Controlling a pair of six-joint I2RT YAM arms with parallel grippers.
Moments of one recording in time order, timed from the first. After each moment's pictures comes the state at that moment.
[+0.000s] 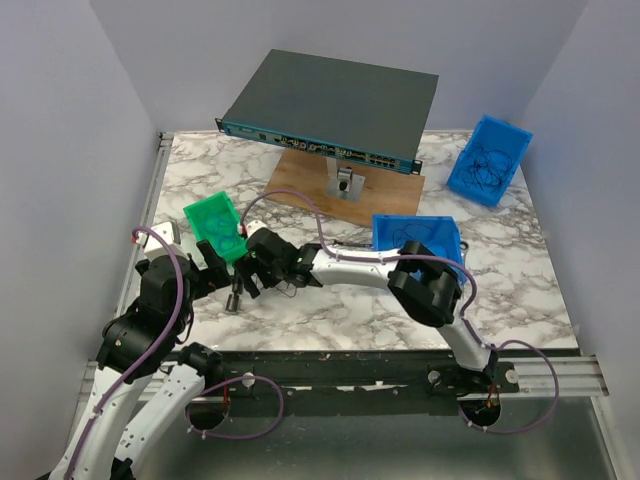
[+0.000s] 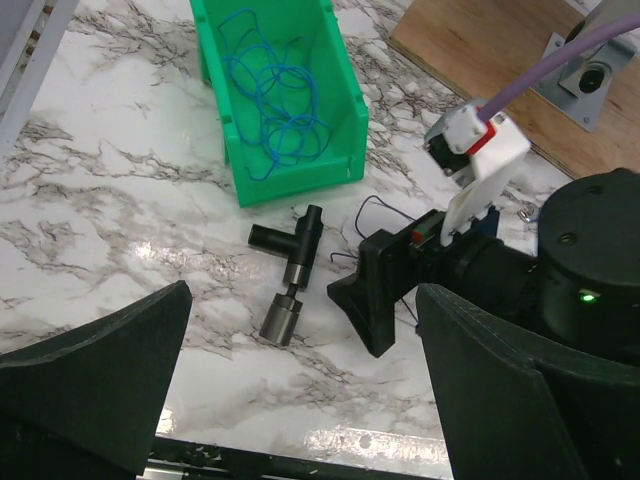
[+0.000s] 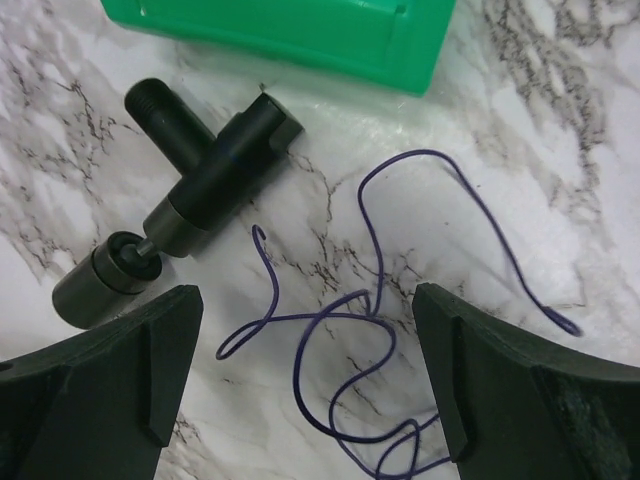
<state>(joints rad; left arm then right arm) -0.43 0.44 0.87 -0.94 -0.44 -0.53 1.12 2.17 1.61 -0.18 0.11 0.33</state>
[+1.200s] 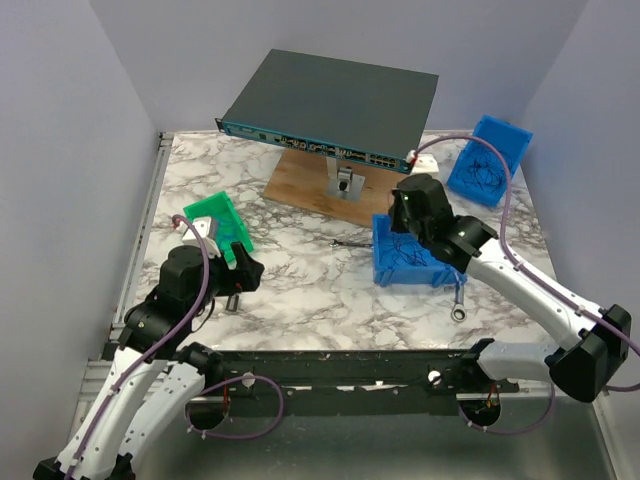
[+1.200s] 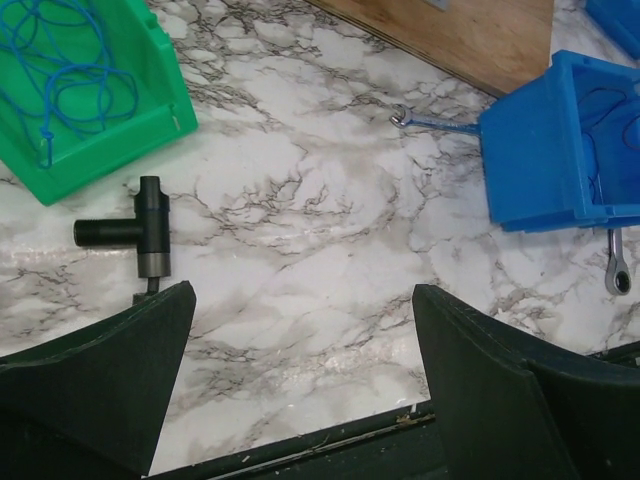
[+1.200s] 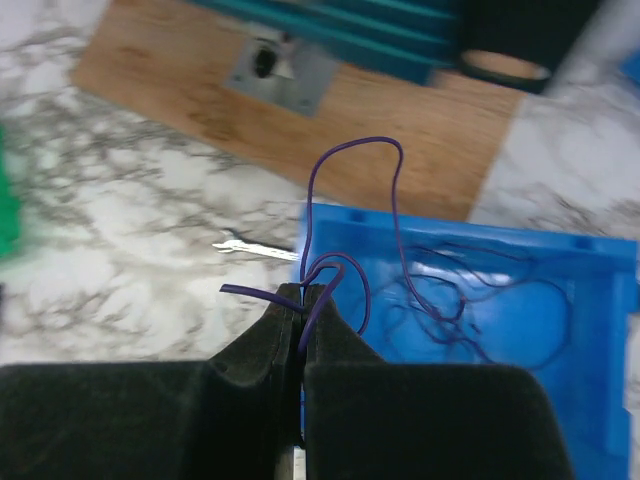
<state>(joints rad) -0.43 0.51 0.75 -0.74 -0.07 -0.50 0.74 1.26 1.15 -0.45 0.43 0.40</state>
